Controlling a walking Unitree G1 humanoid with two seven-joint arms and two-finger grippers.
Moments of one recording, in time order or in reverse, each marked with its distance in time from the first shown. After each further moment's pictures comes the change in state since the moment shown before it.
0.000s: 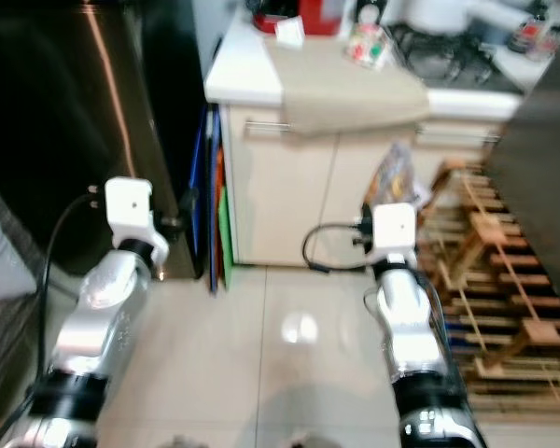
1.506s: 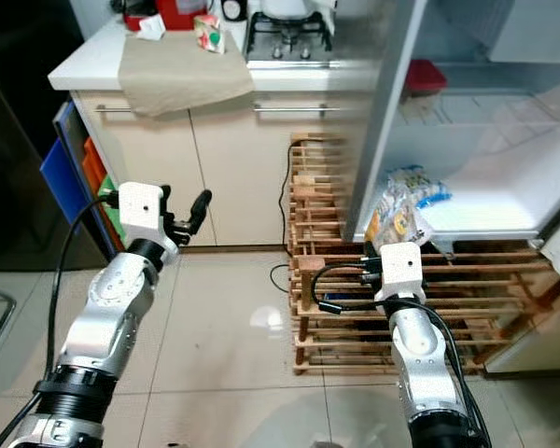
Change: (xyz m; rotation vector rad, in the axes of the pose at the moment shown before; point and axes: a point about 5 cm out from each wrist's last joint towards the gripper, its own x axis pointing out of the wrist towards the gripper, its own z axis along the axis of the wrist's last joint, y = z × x) left arm 0.002 -0.014 -0.008 -0.028 0.007 -0.072; right arm -0.034 -0.027 -0.031 -0.038 0.104 0.002
